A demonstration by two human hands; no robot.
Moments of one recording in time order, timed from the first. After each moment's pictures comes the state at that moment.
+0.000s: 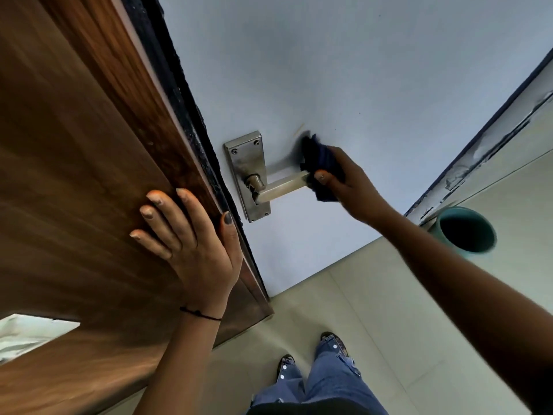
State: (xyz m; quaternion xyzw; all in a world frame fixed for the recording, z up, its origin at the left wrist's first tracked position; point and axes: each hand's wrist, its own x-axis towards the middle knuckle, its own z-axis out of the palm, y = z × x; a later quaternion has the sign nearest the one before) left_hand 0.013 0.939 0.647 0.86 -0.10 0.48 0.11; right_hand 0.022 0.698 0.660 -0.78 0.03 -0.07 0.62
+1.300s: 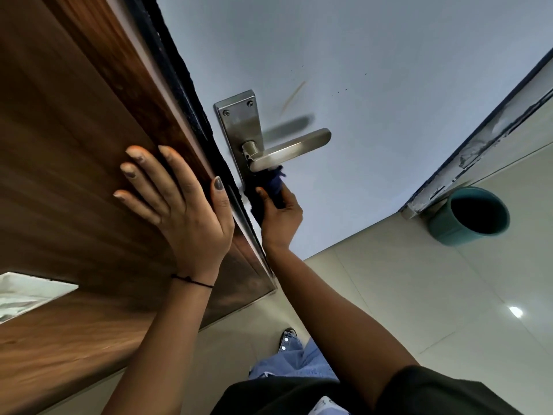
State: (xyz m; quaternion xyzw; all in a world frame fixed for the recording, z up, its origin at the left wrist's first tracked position) left_hand 0.010 0.940 0.654 0.89 -0.09 0.44 0.10; right_hand 0.021 0.852 0.570 -0.57 0.34 -0.22 0.72
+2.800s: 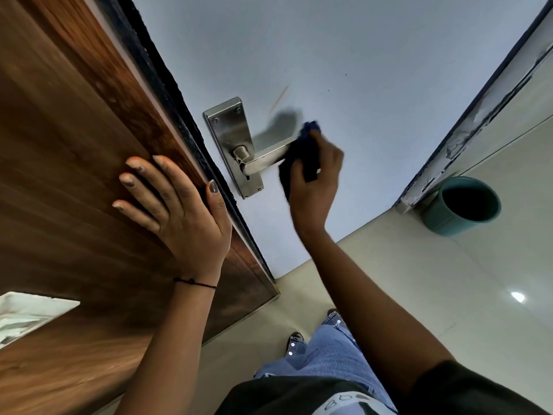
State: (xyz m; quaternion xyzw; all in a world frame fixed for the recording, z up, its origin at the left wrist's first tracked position) left_hand 0.010 0.935 0.654 0.89 -0.08 0.45 0.08; right_hand 0.001 0.796 0.631 -0.69 0.25 -0.40 0.55
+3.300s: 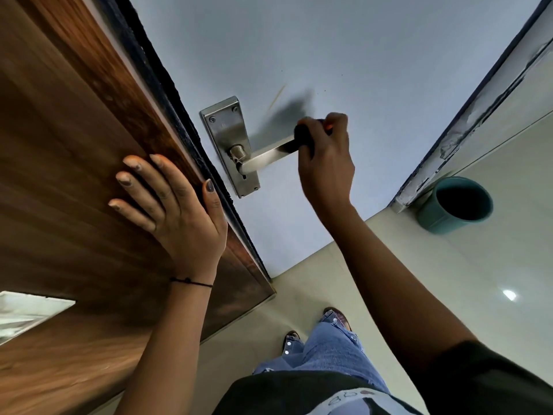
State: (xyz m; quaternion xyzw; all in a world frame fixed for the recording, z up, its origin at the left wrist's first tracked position) left_hand 0.012 0.938 0.652 0.89 -0.09 0.45 0.08; right_hand 0.013 0.754 0.649 -0.87 0.21 -0.34 0.31
